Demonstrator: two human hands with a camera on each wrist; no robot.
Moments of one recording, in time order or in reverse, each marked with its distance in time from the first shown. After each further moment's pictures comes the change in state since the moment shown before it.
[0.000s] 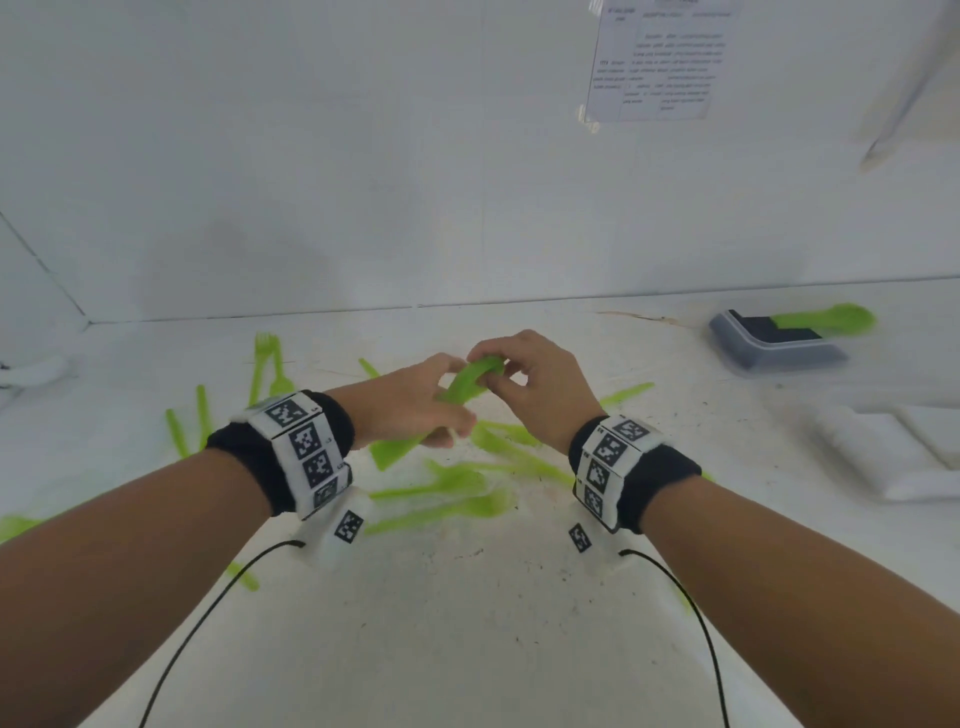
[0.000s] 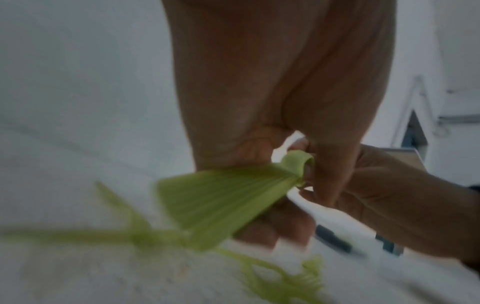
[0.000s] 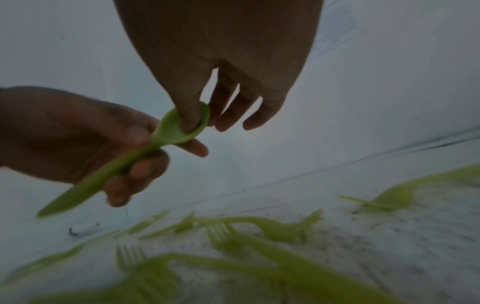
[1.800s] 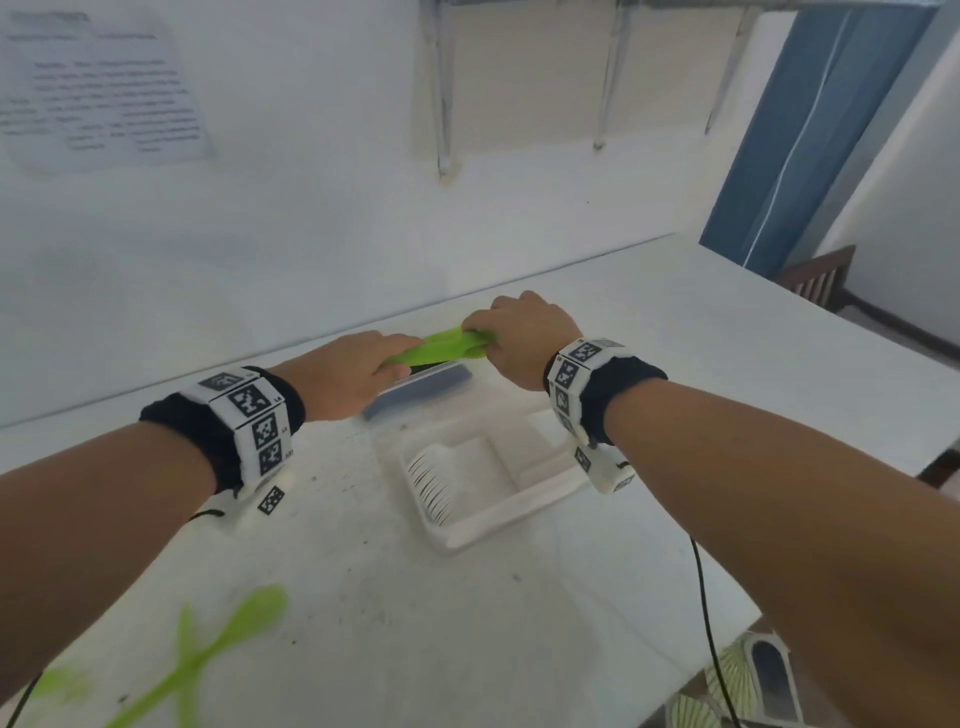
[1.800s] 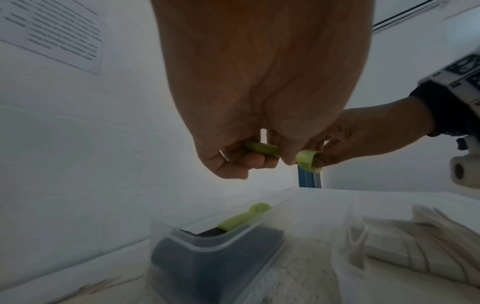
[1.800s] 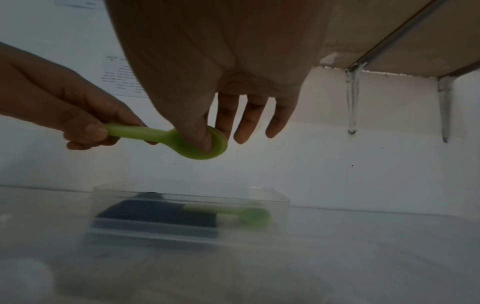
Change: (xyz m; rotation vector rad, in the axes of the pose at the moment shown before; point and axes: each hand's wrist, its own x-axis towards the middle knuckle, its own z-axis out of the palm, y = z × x) left_hand 0.282 0.266 0.234 0.804 -0.018 0.529; right_hand -0.049 0.219 -0.428 -0.894 -0.165 0.330
